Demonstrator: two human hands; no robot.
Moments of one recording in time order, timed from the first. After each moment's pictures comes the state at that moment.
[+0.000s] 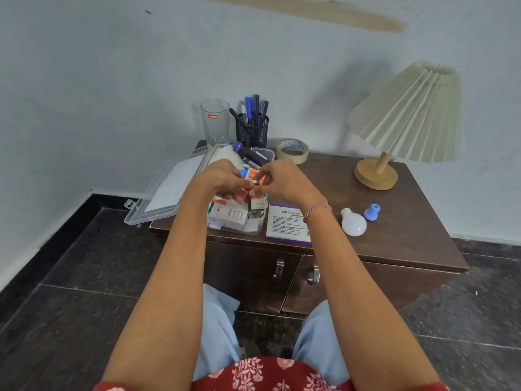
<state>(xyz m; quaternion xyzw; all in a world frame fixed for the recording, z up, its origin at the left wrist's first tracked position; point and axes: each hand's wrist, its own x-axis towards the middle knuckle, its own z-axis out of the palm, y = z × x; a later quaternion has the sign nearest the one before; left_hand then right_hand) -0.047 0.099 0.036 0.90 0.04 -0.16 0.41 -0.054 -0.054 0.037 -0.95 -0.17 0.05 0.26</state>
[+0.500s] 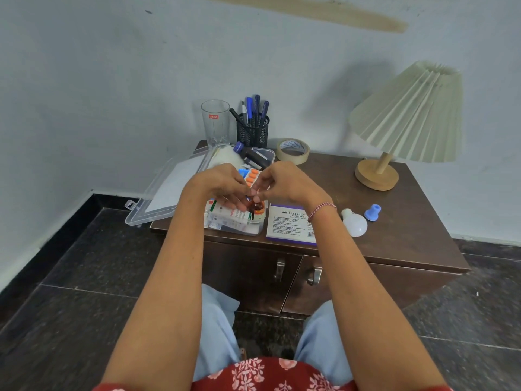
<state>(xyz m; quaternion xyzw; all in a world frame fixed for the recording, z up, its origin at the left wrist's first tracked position) -0.049 0.101 0.039 0.88 0.00 -0.24 0.41 -0.058 -0.058 0.042 -0.94 -0.22 0.08 0.25</state>
